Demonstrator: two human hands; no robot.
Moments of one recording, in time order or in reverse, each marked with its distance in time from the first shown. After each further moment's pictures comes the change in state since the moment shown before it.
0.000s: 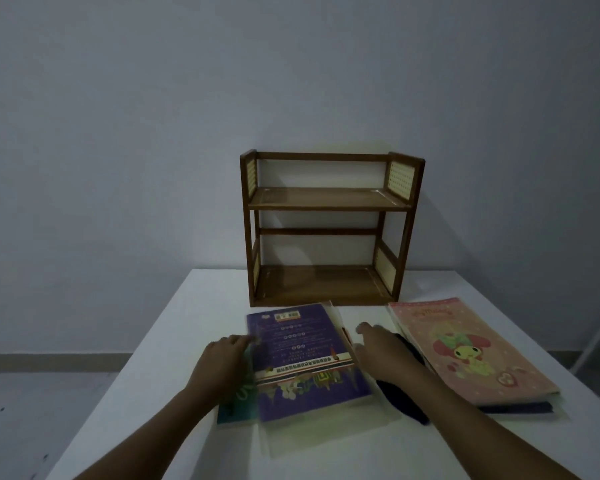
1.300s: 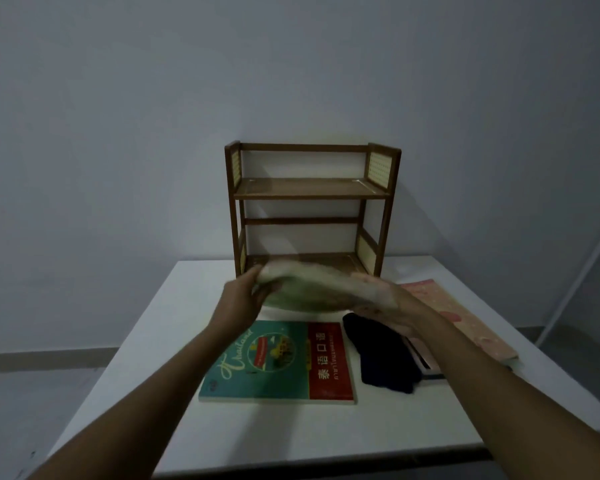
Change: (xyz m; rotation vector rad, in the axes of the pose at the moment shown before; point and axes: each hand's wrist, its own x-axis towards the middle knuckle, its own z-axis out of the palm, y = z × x) left_hand 0.014 0.064 -0.070 -0.655 0.350 0.190; right_hand -0.001 0.033 -0.051 1.394 -0.219 0.020
